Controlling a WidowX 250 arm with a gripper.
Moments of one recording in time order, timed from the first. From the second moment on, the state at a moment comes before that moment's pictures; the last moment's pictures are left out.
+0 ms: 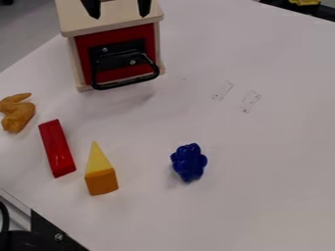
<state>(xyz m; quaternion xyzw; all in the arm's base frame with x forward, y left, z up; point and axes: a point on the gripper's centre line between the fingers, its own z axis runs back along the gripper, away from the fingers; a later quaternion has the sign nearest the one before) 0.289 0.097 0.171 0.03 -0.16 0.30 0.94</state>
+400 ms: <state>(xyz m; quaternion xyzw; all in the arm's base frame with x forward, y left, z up) 0.266 0.095 0.137 0.01 -0.11 0.32 0.94</state>
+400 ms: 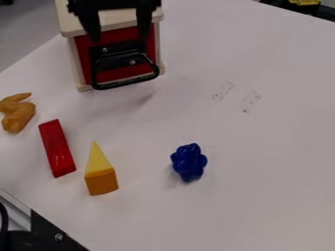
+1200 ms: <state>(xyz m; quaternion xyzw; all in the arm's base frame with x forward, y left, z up) 0.207 0.071 0.075 -0.03 -0.08 0.34 0.94</state>
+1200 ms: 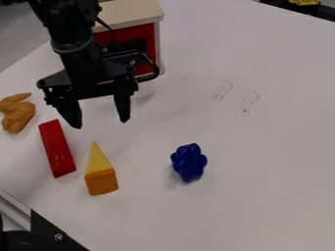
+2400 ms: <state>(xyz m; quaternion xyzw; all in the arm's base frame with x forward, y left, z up) 0.175 0.070 0.009 0.00 -0.01 0.34 0.94</state>
